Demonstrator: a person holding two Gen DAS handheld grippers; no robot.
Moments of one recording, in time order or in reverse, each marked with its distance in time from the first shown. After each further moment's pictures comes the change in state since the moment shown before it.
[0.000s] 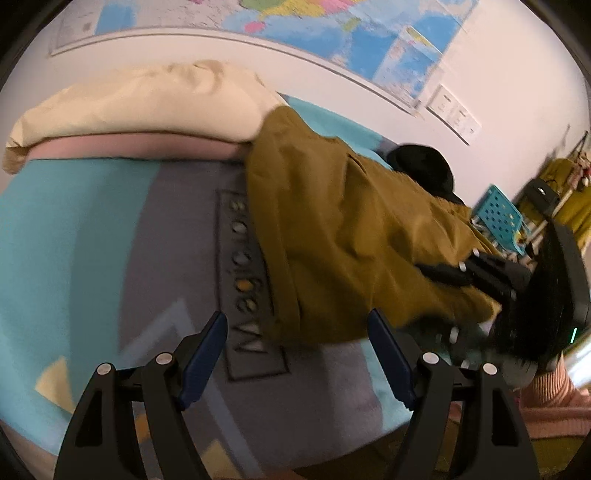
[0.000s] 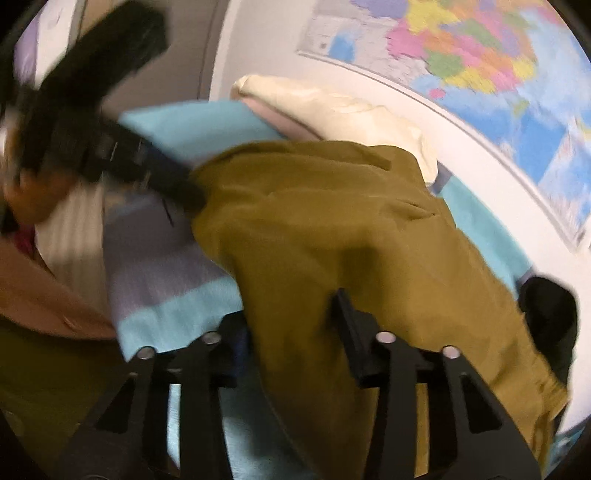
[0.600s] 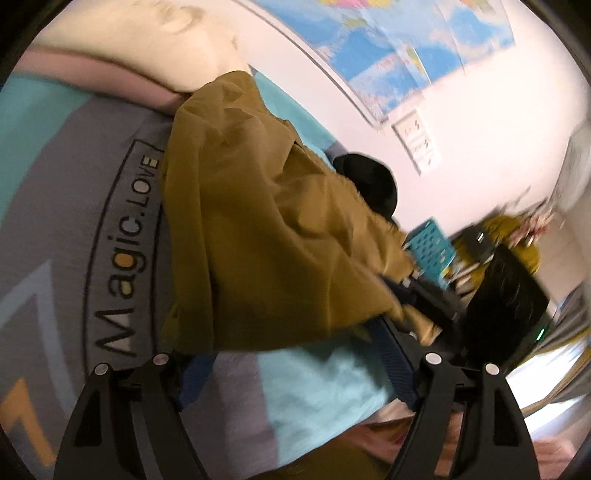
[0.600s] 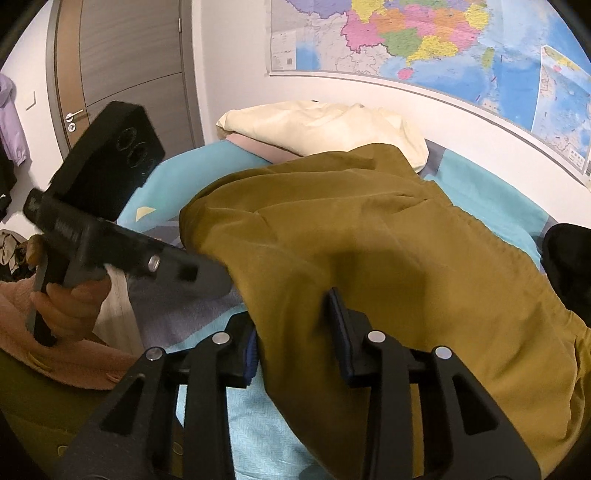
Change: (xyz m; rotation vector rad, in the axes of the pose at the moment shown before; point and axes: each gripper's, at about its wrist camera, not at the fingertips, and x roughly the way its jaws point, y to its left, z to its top) left arm 0.036 -0.005 -0.001 -0.262 0.013 -0.366; right arm -0.015 -0.027 0.004 0.200 -0.050 0.105
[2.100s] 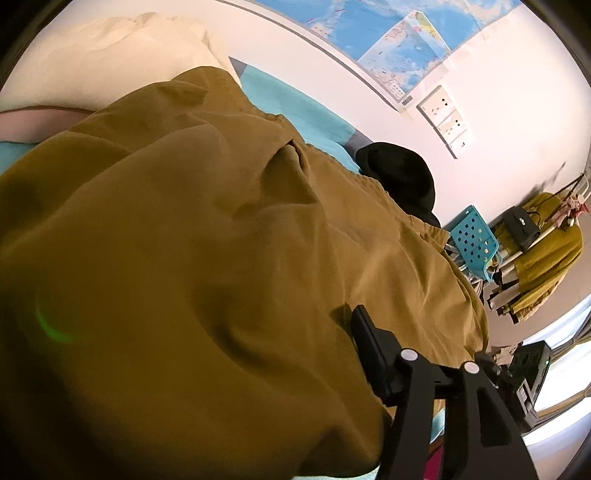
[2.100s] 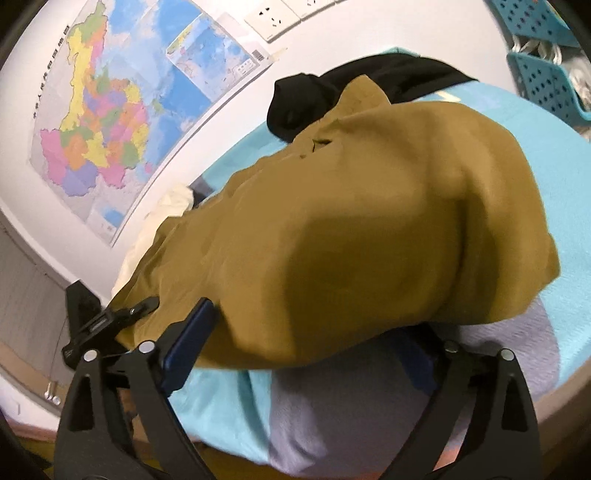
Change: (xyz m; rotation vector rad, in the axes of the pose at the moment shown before) left arm 0.066 -0.036 0.042 0.124 0.036 0.204; right arm -0.133 -0.115 -0.173 1.027 -0.250 -0.241
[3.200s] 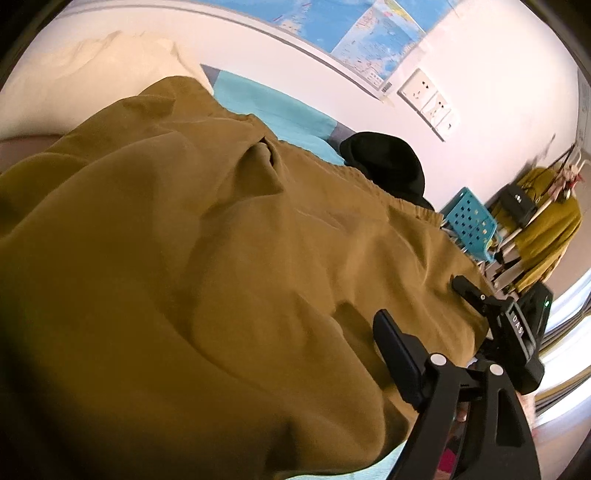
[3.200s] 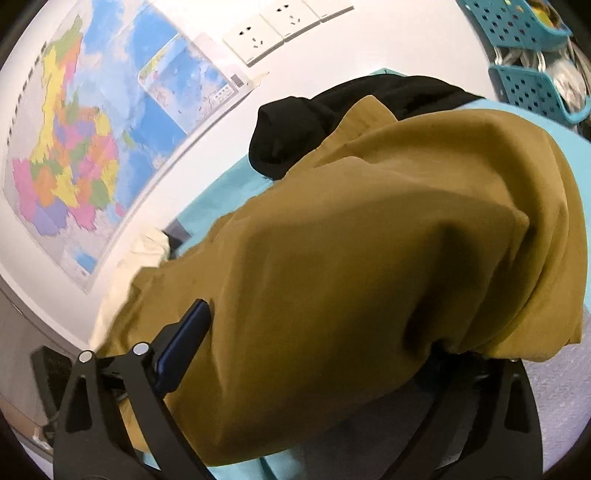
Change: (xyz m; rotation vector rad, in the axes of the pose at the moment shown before) left arm 0.005 -0.010 0.001 0.072 0.005 -0.005; right arm 0.047 0.011 0.022 0.082 -0.134 -0.069
